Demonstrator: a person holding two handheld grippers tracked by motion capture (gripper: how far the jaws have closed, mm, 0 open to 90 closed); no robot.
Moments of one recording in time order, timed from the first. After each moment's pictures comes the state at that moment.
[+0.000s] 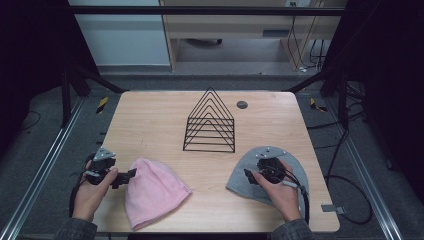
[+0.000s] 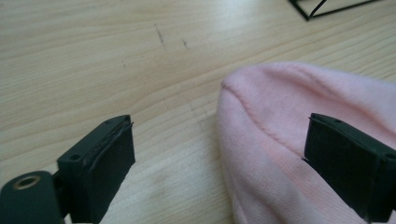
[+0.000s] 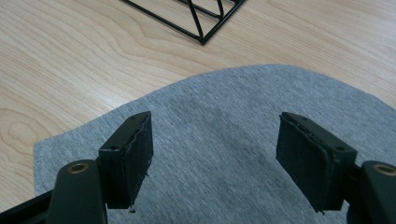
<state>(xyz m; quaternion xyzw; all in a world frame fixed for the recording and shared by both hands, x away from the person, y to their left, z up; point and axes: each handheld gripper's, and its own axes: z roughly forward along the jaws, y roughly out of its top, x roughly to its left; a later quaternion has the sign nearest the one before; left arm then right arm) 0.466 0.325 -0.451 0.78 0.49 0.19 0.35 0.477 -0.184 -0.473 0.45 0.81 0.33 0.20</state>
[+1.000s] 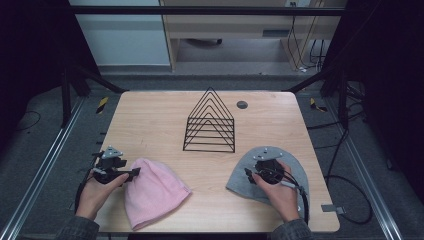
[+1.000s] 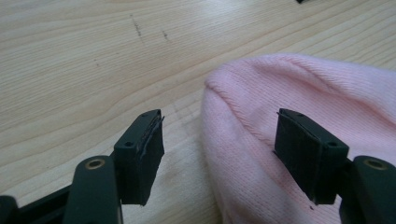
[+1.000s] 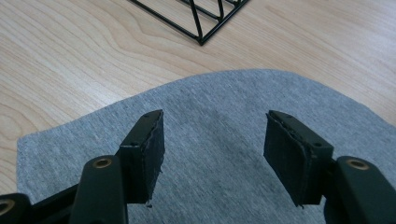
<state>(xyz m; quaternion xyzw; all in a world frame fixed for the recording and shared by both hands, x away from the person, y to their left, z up) 0.479 0.314 -0.462 0.80 0.47 0.17 0.32 0.475 -0.180 -0.475 0.43 0.82 0.32 0.23</state>
